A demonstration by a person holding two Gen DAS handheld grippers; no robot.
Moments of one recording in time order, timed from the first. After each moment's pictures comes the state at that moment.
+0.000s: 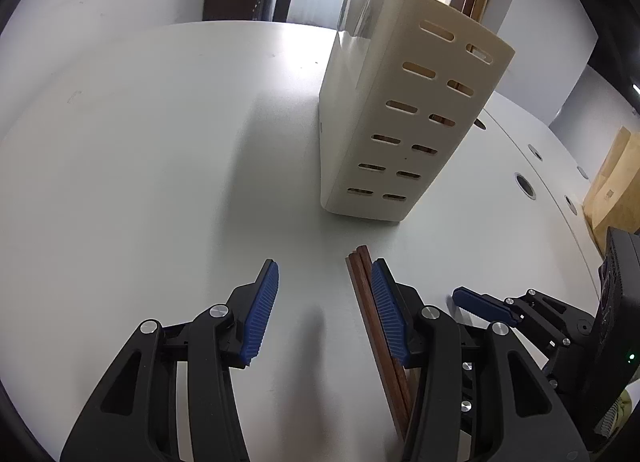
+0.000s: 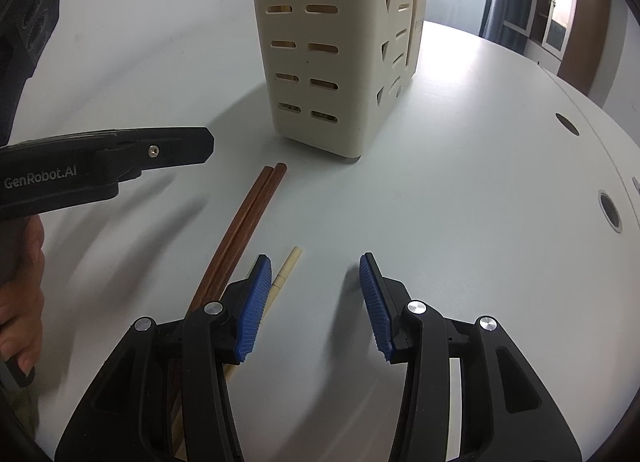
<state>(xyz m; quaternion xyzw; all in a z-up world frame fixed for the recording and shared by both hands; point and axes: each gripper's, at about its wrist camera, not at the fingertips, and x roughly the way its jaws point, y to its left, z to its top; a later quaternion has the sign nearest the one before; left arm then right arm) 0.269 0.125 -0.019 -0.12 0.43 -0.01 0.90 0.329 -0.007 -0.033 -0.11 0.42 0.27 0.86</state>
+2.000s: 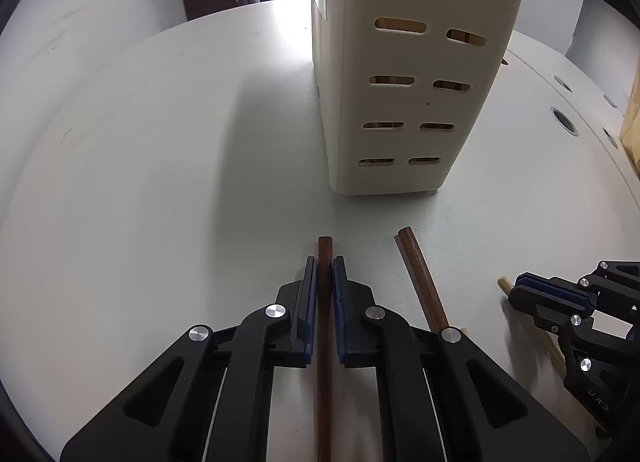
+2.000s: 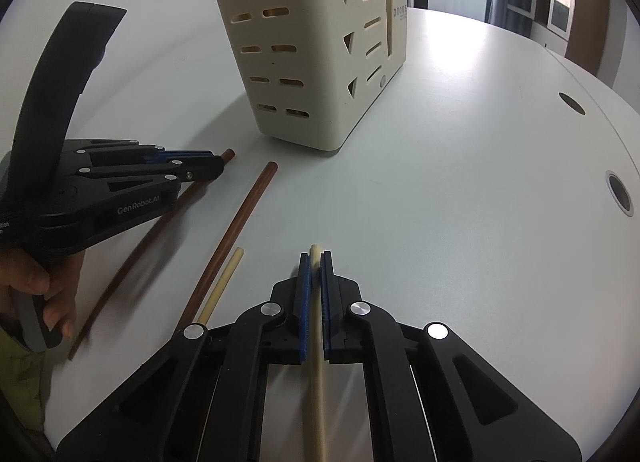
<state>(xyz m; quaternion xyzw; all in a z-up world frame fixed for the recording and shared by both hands) 0.302 0.118 -0.040 0.00 0.48 0.01 0.88 0.347 -0.032 -0.032 -0.06 0.44 0.29 0.84</state>
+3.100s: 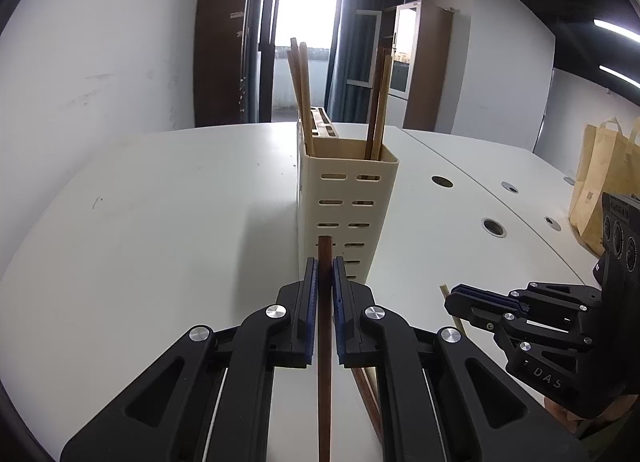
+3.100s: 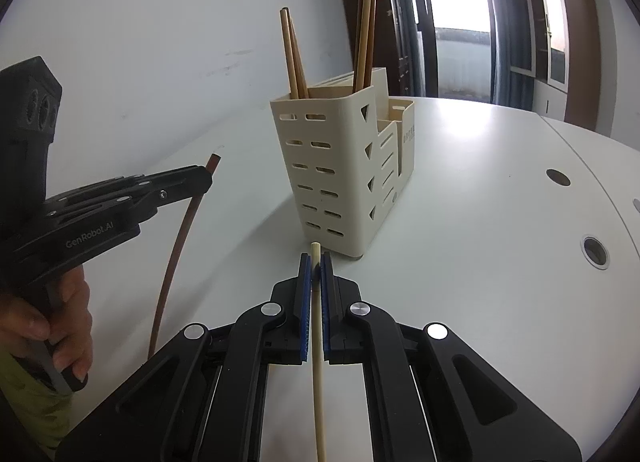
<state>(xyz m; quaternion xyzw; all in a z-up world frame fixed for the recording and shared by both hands) 0.211 0.104 0.074 -0.04 0.28 -0.01 0.96 0.309 -0.054 0.051 -0.02 0.30 0.34 0.89</state>
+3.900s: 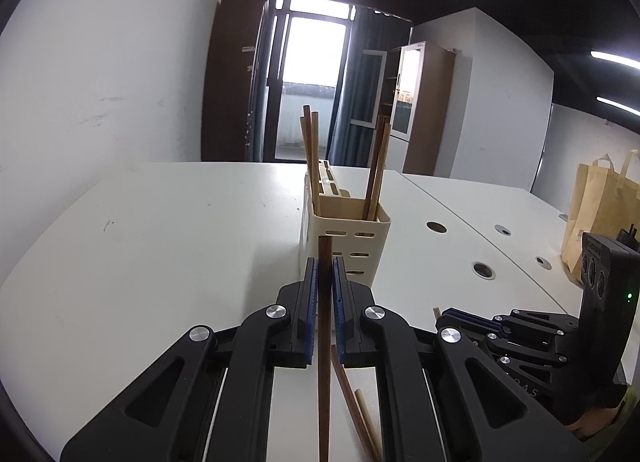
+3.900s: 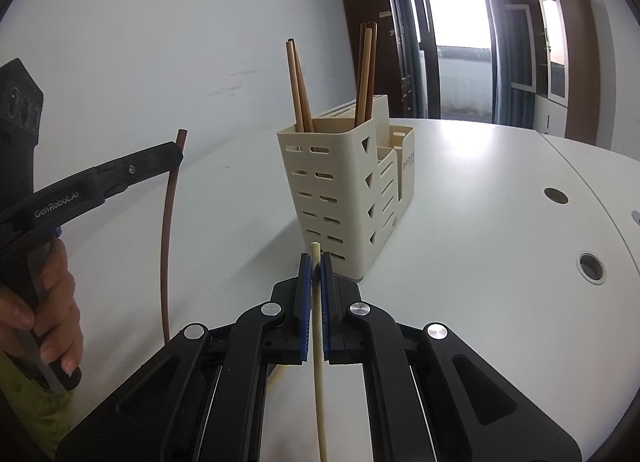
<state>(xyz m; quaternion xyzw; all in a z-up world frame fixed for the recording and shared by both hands) 0.190 0.111 0.102 -0.06 0.21 0.00 0.98 0.302 -0.065 0.065 0.00 0.27 0.35 0.90</state>
